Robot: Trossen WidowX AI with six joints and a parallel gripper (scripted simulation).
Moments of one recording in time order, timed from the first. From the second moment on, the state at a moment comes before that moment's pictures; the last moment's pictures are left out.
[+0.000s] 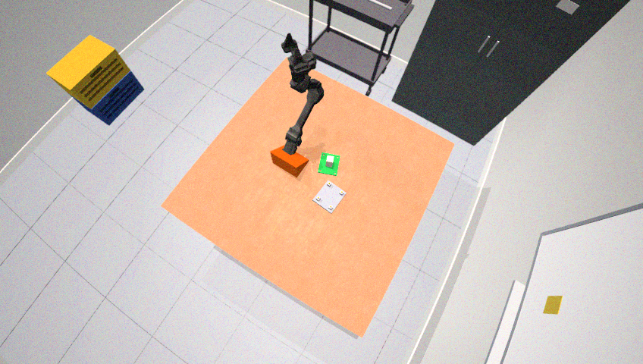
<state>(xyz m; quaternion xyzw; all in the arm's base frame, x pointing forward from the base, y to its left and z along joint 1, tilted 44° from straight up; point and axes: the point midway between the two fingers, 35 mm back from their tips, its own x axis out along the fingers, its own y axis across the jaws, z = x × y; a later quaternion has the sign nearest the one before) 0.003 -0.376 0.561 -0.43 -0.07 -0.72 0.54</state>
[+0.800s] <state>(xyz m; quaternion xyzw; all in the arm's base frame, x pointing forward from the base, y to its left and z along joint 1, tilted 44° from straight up) 0.265 -0.355 0.277 -0.21 0.31 -0.26 0.89</state>
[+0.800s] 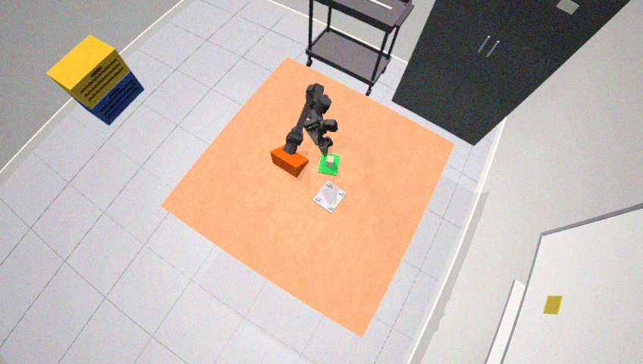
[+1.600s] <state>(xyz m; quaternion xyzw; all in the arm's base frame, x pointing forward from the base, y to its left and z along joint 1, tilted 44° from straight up) 0.248 -0.018 0.145 0.08 0.58 0.37 0.72</state>
